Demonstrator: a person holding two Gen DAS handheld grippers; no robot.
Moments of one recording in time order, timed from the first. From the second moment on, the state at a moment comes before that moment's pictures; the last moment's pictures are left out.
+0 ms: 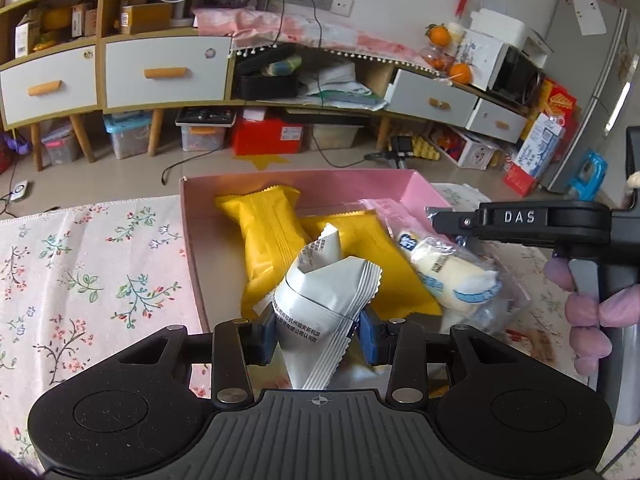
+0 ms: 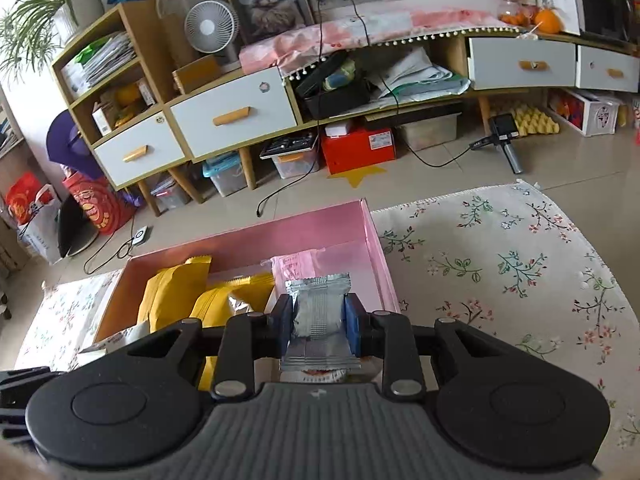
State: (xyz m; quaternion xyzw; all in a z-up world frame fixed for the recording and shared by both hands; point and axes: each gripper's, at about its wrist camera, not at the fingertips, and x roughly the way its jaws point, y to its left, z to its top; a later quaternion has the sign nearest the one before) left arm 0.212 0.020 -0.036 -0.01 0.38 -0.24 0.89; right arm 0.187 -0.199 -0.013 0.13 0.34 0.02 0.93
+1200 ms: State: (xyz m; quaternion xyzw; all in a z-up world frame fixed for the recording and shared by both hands) left arm 0.153 0.025 -0.005 0.02 0.35 -0.27 0.90; right arm 0.135 -0.188 0.010 0.04 0.36 0.03 0.93
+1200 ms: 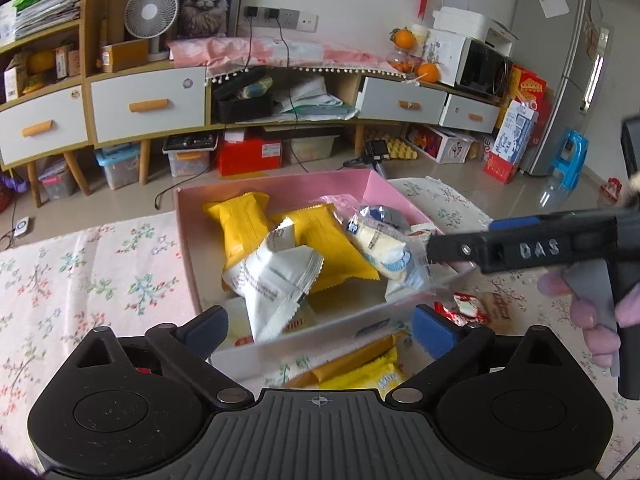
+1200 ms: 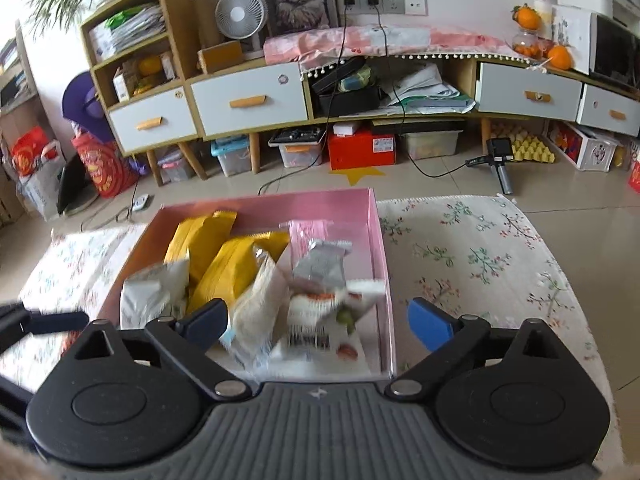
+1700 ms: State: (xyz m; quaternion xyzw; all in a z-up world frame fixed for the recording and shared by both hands) left arm 0.113 0.046 -0.008 0.07 0.35 -0.26 0.90; right arm 0.087 -0.191 0.011 0.05 0.35 0.06 0.93
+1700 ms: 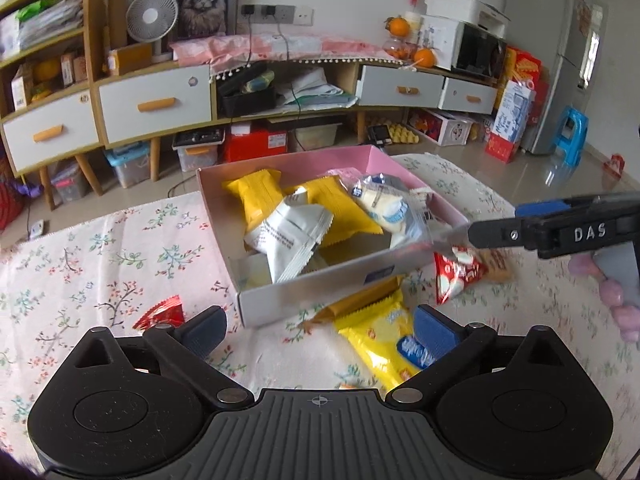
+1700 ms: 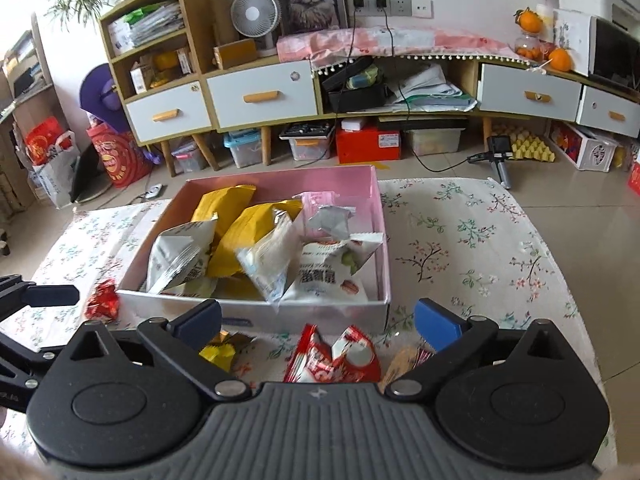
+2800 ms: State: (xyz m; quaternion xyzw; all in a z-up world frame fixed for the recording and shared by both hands) left arm 0.062 0.052 -0.080 0.12 0.32 -0.36 0.87; right arm 0.064 -0.208 -0.052 -0.10 0.36 0.08 0.92
